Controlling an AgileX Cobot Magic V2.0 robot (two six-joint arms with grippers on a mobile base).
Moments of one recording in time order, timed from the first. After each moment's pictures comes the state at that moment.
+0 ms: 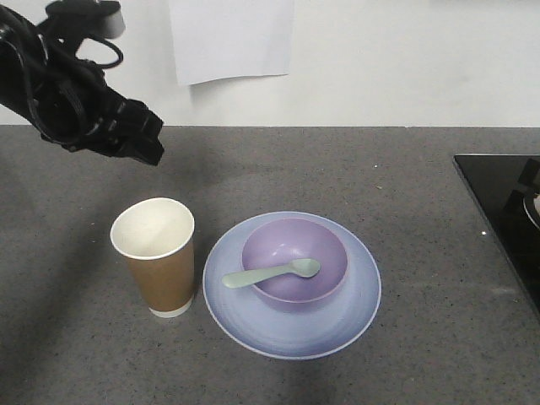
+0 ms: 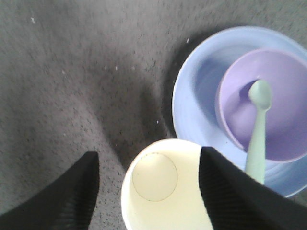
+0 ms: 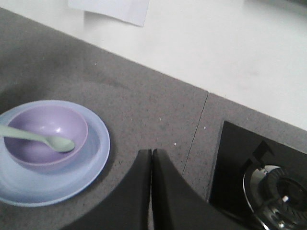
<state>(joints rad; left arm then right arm) -0.31 1.57 -1.68 -0.21 1.24 0.06 0.34 0.59 -1.04 -0.15 0.92 -0.13</state>
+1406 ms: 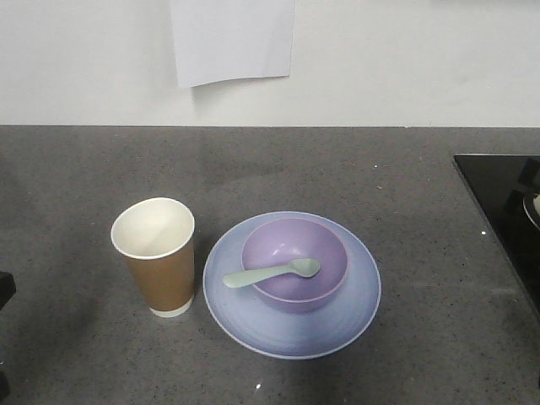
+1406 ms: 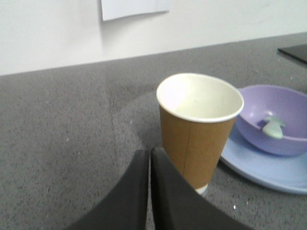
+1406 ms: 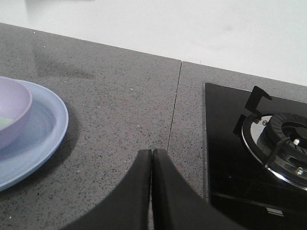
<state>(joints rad) -0.31 0.48 -0.35 -0.18 0.23 0.07 0.34 0.38 -0.36 -0.63 0.44 0.44</state>
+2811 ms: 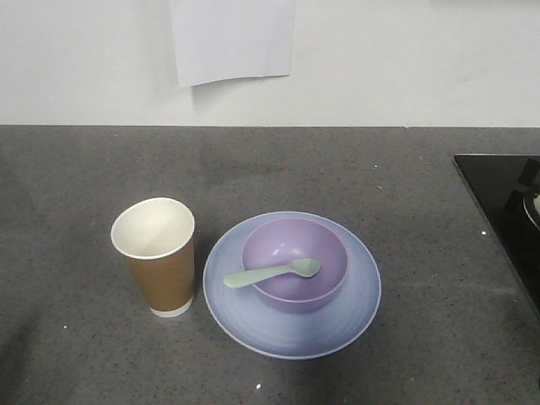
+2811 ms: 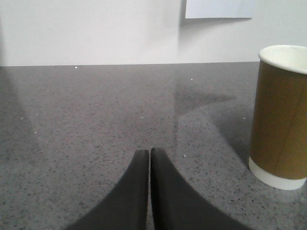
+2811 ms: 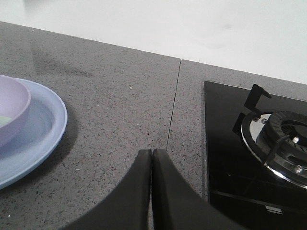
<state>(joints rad) -0.09 0.31 0.02 -0.19 -0.12 0.07 0.34 0.38 -0.36 -0.63 0.44 0.44</state>
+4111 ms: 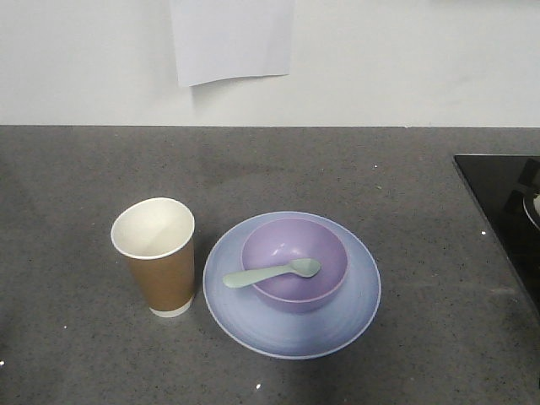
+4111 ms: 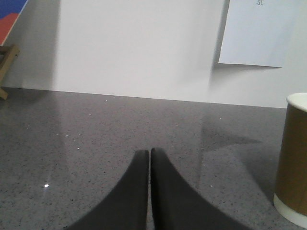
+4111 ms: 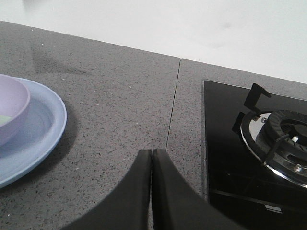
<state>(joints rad) 0.05 -0.01 0.03 0.01 0.09 -0.19 0.34 0.38 -0.36 -0.63 0.45 0.44</state>
